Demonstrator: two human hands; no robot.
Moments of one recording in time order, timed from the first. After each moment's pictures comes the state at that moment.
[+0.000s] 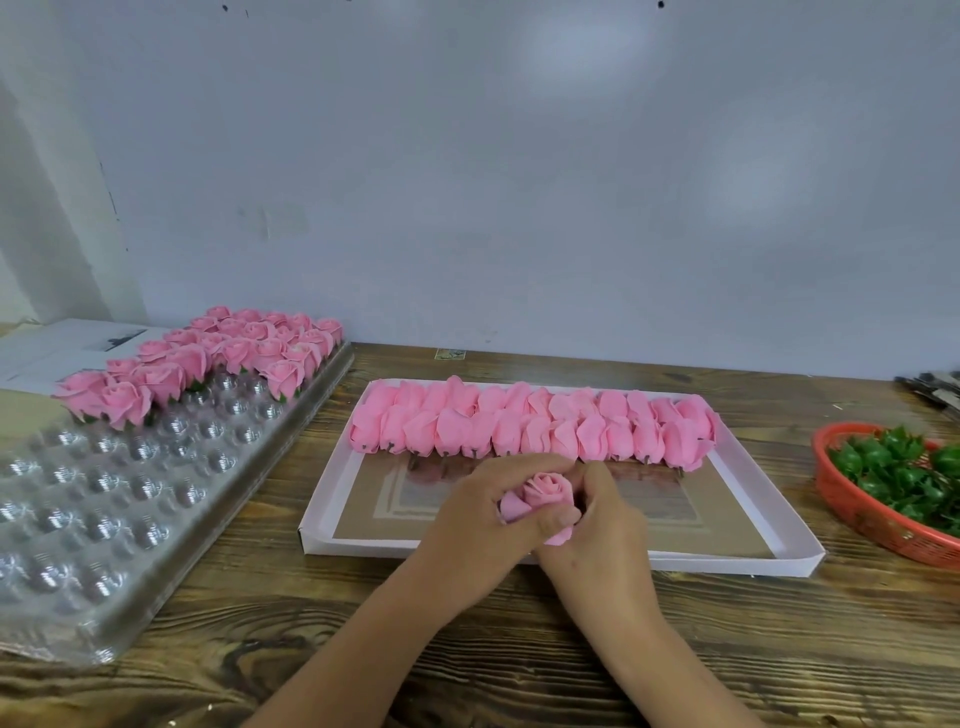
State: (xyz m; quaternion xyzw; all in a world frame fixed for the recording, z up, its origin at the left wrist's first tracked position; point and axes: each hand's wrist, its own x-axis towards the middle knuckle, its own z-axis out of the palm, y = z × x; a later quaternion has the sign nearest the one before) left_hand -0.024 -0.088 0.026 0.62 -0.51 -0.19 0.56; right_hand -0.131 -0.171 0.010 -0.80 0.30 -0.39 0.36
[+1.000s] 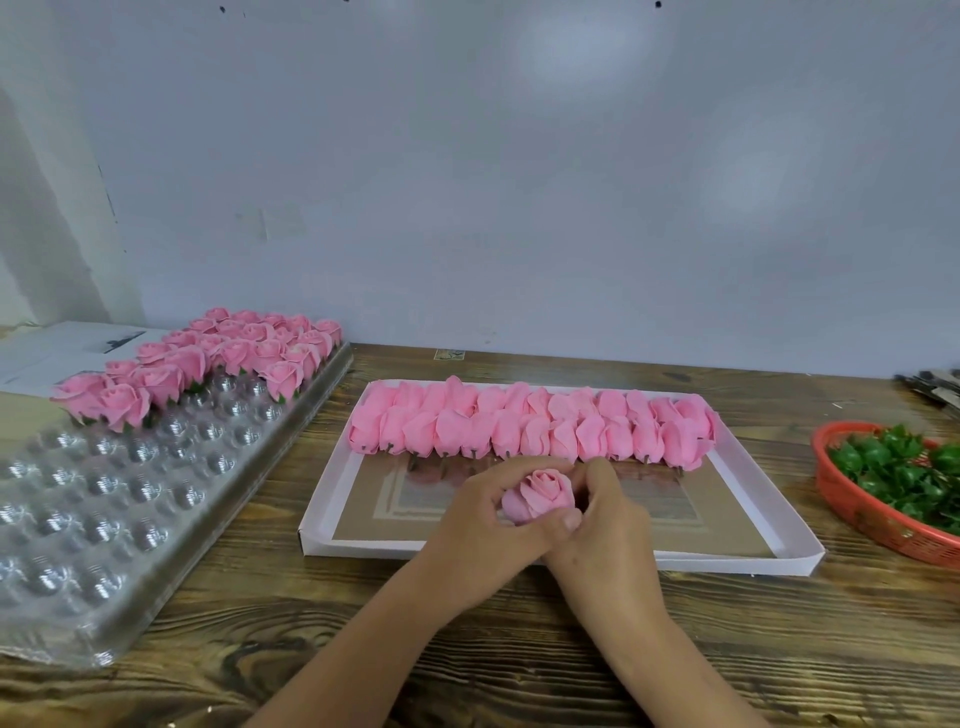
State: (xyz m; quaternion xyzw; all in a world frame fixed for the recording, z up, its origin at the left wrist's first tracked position) left_hand -0.027 -0.089 0.023 0.60 -0.49 -0.24 0.59; right_hand -0.135 -0.172 0.016 -0.81 0.33 -0.35 0.33
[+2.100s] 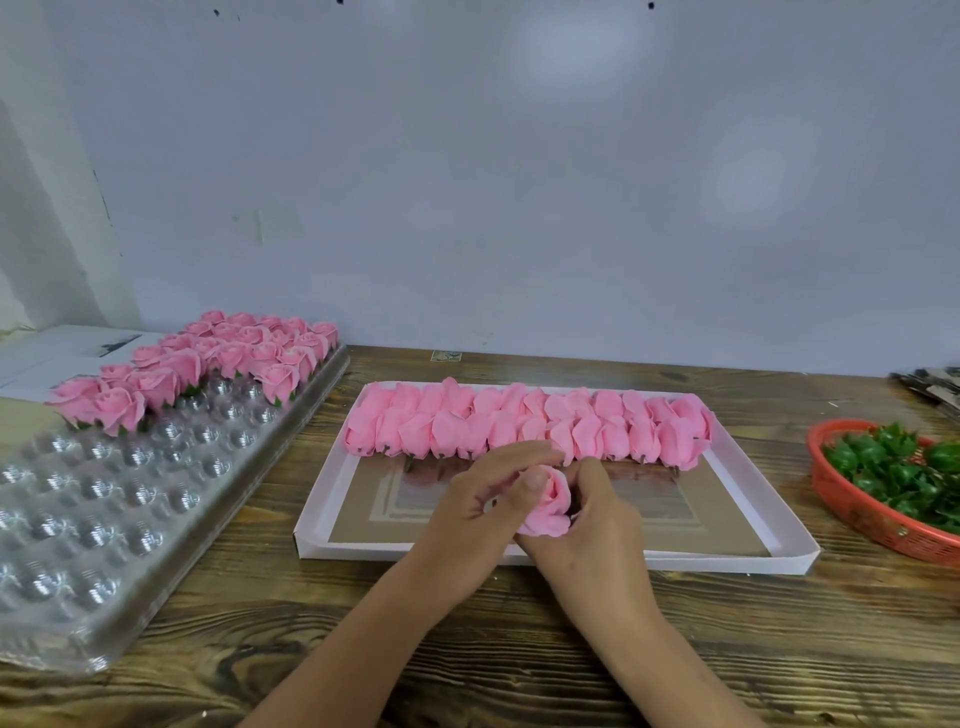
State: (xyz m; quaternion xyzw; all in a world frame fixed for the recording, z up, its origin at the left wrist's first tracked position) left_hand -0.026 -0.085 0.034 0.59 -0.49 -0.22 0.60; right_hand -0.132 -0.171 0.013 -0.79 0.26 -0.40 0.37
